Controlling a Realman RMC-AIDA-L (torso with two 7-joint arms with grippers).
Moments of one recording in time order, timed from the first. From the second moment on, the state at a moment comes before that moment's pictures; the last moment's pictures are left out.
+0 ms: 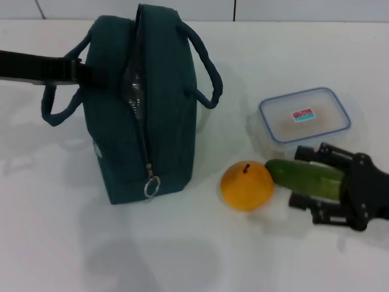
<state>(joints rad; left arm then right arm) -0.45 -2.08 0.79 1.45 2.22 1.69 -2.60 0.42 2.01 -1.05 -0.36 -1.49 -1.78 0.97</state>
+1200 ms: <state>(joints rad) -0.44 -2.08 0.79 1.47 2.12 1.75 -2.63 0.50 1.96 -0.76 -0.21 -1.42 -1.20 1.57</state>
